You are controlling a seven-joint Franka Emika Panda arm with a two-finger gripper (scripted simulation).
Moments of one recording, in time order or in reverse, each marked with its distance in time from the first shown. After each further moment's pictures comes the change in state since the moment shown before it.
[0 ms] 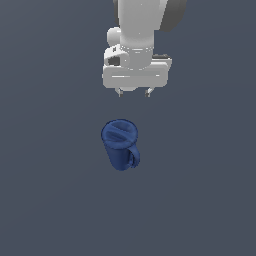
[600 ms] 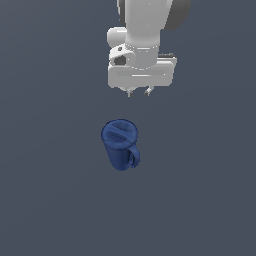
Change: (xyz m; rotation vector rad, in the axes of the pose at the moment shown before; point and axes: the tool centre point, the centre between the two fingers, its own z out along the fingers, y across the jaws) arm 0.000 -0.016 -0.002 0.007 0.002 -0.011
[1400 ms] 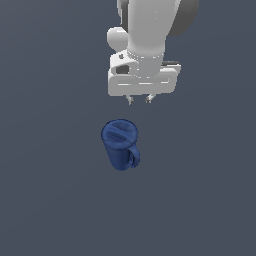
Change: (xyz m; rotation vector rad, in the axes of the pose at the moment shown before) arm 0.036 0.000 0.002 -0.021 -0.030 -0.056
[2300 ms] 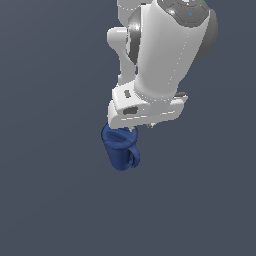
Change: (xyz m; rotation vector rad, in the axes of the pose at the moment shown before) arm 0.089 0.007 0.027 -0.065 -0.090 -0.147
